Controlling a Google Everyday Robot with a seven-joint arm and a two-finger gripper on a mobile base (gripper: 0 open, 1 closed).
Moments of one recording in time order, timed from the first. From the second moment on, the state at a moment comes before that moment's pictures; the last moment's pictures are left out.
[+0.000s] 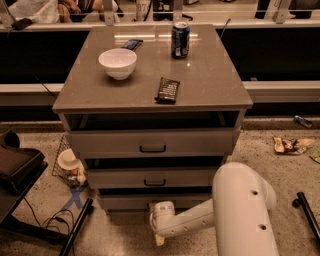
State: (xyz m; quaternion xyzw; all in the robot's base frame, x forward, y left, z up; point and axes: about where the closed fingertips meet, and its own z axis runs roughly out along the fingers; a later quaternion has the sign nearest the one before) arm 0.529 0.019 0.165 -0.76 0.62 -0.05 0.17
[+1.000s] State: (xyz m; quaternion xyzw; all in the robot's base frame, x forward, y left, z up) arm 0.543 0.023 0.131 -0.77 0.62 -0.08 0.12
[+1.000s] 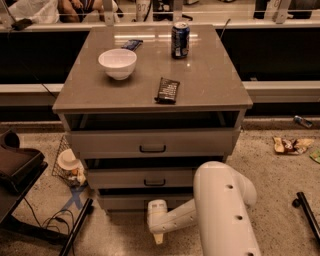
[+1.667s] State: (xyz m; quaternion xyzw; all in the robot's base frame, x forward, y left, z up) arm 0.542 0.021 0.109 -0.77 0.63 -0.07 0.10
